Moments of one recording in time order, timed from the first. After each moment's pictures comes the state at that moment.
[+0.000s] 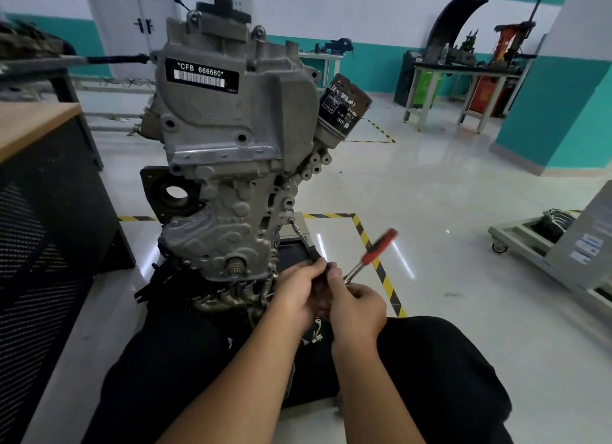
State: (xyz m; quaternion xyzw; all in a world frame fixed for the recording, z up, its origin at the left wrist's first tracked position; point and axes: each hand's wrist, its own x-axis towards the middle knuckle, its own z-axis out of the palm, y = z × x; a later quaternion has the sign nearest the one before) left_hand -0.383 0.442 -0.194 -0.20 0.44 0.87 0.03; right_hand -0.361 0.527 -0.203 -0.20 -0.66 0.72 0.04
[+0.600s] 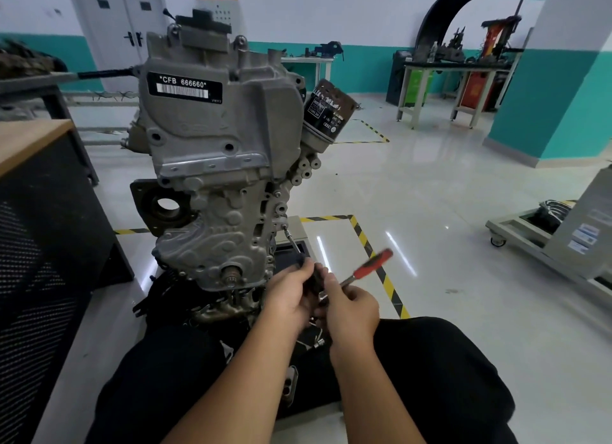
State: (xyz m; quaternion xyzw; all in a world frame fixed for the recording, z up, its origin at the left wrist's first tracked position) left_hand -0.392 0.436 -0.196 -0.22 0.40 0.89 0.01; right_hand -0.363 0.526 -0.200 -0.20 -0.61 0.77 0.02
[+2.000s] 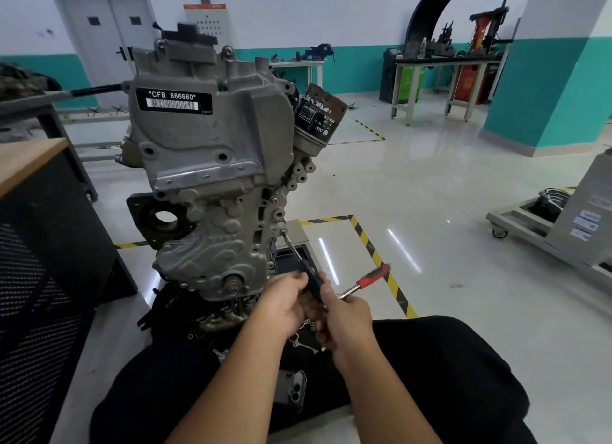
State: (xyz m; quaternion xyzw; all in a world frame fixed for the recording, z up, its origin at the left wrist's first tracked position) left_hand -0.401 0.416 -0.206 -0.22 0.46 0.86 0.06; right_hand -0.362 0.525 -0.194 -0.19 -0.62 0.76 -0.11
